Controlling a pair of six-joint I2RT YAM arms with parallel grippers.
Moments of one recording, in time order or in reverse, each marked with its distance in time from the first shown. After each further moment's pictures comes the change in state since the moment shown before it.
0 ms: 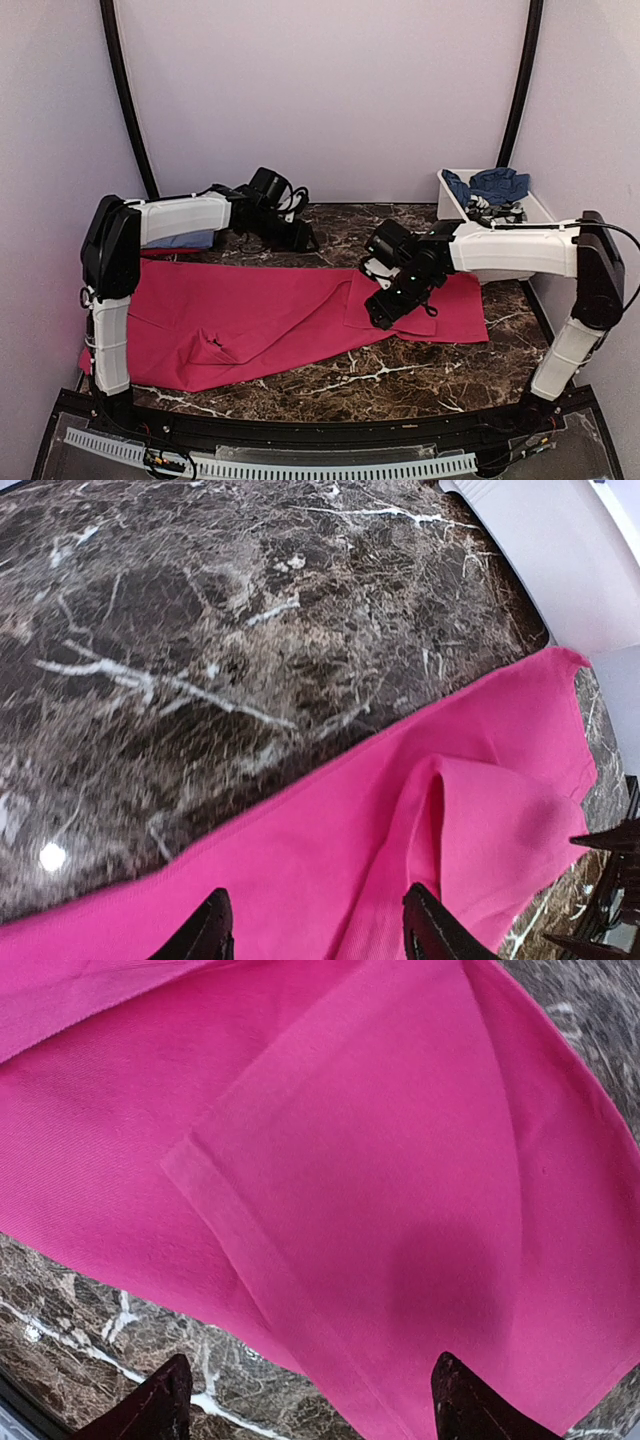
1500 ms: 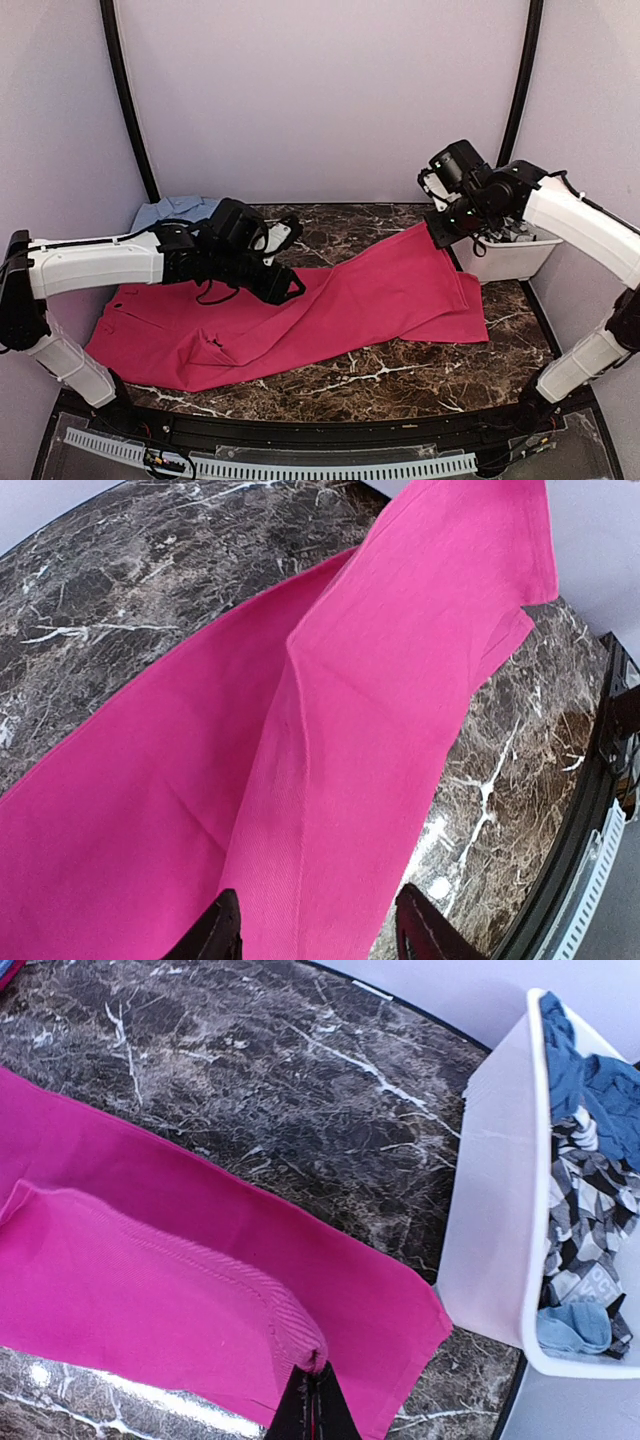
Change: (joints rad) left arm -0.229 -0.624 -0.599 0.090 -0.183 0.099; right arm -0.190 -0.204 0.221 -0.125 0.252 -0.089
